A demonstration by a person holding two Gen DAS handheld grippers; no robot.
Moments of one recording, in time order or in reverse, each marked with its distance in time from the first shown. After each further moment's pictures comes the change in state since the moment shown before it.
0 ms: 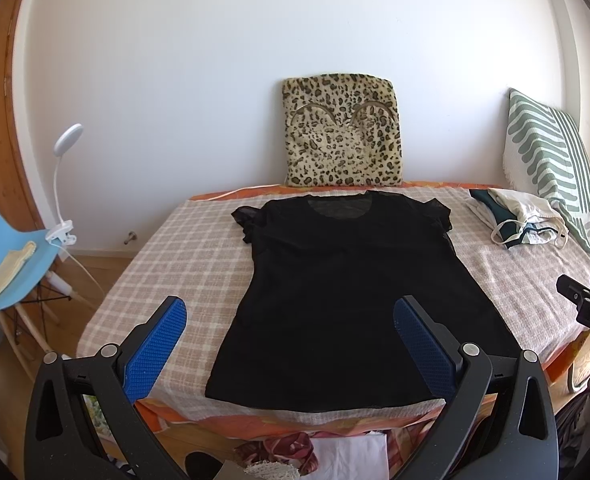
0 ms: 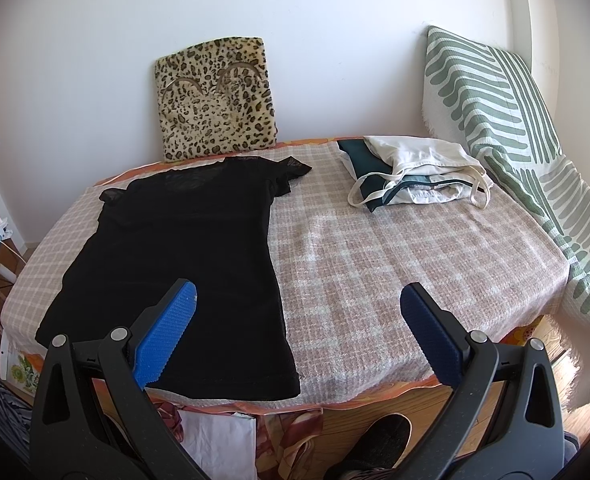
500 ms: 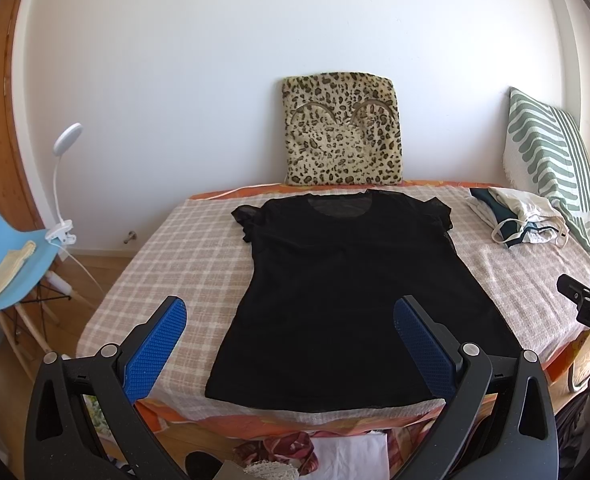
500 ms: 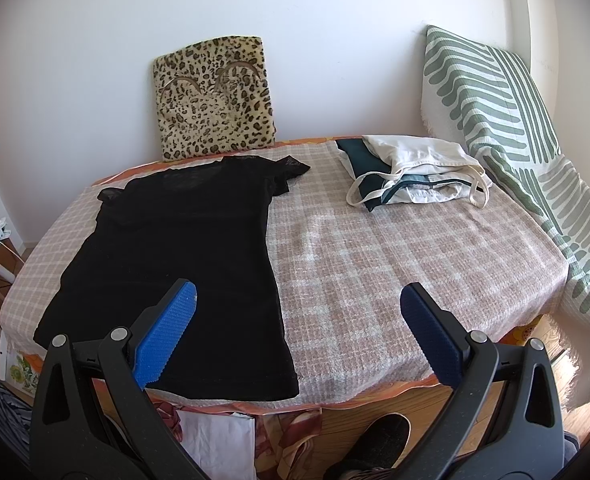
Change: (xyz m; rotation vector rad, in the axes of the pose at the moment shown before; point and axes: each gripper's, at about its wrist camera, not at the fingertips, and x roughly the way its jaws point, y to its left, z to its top) left arm 0.002 -0.004 0.000 0.005 0.004 0.003; right arm 0.001 0.000 0.001 0.002 0.003 0.001
